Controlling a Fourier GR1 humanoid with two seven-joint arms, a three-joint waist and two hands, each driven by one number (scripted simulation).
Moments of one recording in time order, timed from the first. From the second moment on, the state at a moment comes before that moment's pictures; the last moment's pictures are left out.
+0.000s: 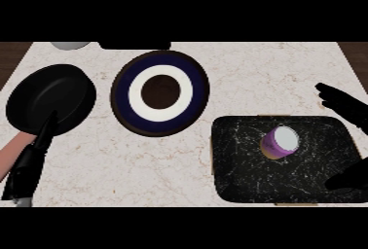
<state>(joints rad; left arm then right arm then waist) 0.06 0.44 -0.05 -1.46 -0.03 0.16 -0.14 -0.15 -0.74 0.03 -1.76 -0.33 0.34 0.44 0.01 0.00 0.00</state>
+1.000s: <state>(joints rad) 0.07 0.38 0.02 -1.48 -0.10 0.09 -0.12 -0.31 -0.57 0.11 -1.43 0.00 0.63 0.30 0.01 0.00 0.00</state>
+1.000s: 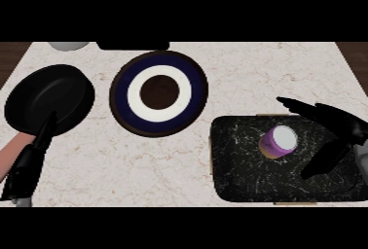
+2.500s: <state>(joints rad) 0.03 0.29 0.07 -1.50 -0.20 -0.01 -0.15 -0.58 -0.45 0.10 -1.03 0.48 0.52 -0.09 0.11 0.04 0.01</state>
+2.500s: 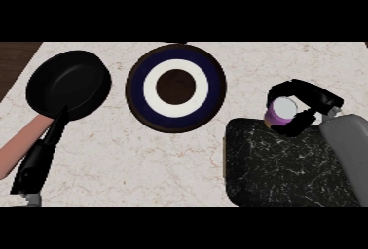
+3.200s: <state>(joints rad) -0.01 0.27 0.04 -1.50 -0.21 -0.01 -0.13 -0.82 -0.49 0.00 -0.68 0.61 0.10 -0.40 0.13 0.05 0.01</state>
